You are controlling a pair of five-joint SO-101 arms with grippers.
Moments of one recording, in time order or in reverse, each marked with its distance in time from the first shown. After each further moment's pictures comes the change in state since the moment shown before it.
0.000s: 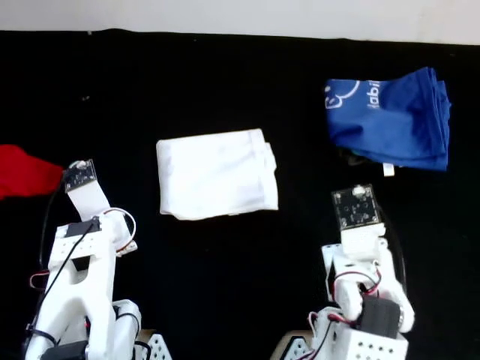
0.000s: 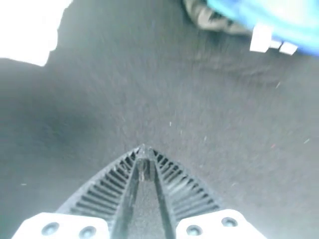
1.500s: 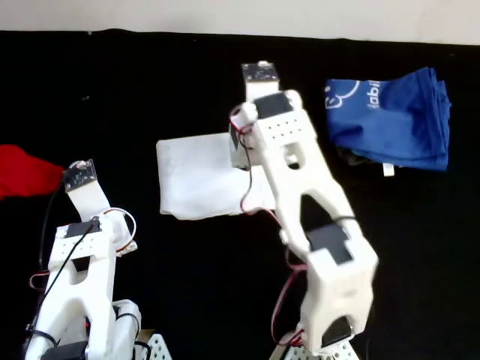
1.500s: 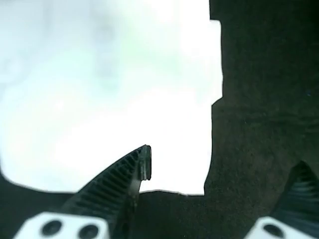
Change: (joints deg) left arm 0.0 -0.1 0.1 -0.7 0.0; right arm -32.3 118.1 -97.8 14.6 -38.0
